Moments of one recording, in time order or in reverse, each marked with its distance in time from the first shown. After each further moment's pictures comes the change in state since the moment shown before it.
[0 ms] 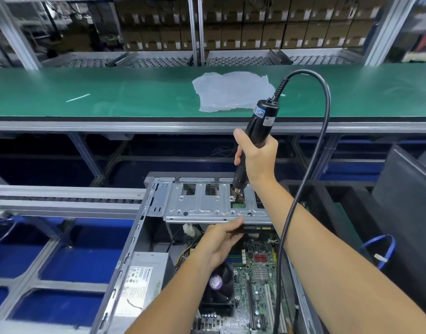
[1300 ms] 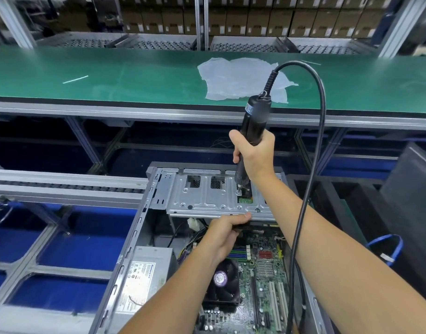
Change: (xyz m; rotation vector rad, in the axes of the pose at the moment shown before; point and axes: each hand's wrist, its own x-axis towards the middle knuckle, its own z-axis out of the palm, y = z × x) left_hand 0.010 0.002 -0.002 0.049 0.054 0.000; right_hand 0.002 0.025 0.014 -0.120 -0.122 -0.053
